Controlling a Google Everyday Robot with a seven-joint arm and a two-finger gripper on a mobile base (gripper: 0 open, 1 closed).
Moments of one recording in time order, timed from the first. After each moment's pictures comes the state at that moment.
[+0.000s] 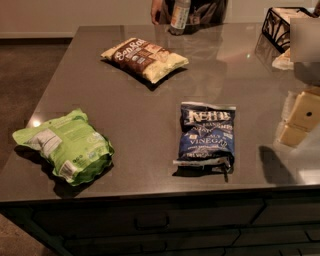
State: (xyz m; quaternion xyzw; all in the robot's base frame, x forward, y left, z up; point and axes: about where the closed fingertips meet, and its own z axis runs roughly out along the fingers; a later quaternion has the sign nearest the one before) arm 0.438 -0.216 0.978 -0.60 0.78 -0.04 0.16
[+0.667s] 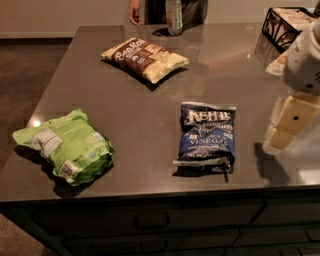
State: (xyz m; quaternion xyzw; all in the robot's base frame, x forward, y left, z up) arm 0.444 -0.207 0.965 -0.59 0.79 -0.03 0.16
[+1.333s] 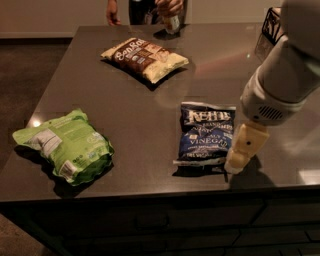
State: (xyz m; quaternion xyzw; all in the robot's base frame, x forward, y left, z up) arm 0.450 -0.172 0.896 -0.56 0.82 -0.02 0.14
